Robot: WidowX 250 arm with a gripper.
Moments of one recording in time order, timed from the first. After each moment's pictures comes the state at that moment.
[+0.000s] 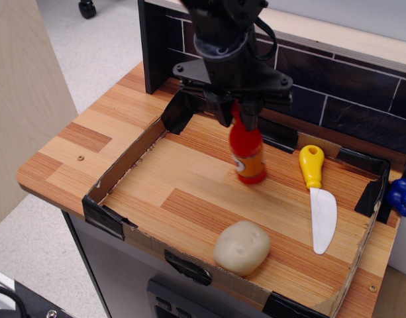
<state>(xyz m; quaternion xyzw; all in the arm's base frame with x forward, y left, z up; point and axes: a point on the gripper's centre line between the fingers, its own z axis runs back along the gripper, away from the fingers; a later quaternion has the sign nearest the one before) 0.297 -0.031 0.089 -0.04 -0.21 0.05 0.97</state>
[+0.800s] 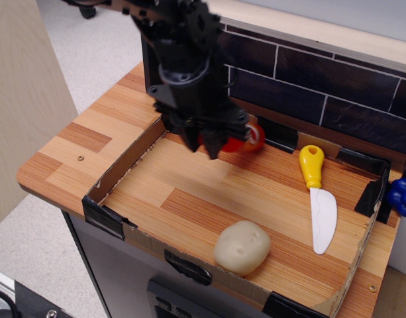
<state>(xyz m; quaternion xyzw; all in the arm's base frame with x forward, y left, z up) 0.278 0.006 0.051 -0.02 -0.14 0.00 0.99</state>
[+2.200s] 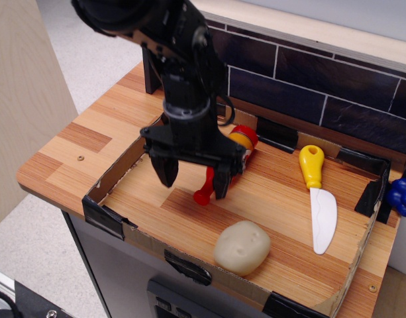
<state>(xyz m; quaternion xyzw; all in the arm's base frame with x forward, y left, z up) 0.260 0.002 0.026 -0.02 -0.06 0.11 0.99</state>
